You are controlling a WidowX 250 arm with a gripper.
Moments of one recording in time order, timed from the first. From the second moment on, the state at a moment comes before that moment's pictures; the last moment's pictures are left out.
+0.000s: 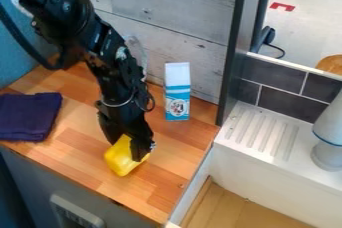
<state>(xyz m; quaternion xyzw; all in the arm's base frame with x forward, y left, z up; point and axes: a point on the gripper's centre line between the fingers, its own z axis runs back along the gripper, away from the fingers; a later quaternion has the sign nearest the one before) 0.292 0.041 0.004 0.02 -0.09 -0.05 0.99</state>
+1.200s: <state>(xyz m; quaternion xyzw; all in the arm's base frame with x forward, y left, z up) 0.317 0.200 0.058 0.03 -0.12 0.18 0.98</state>
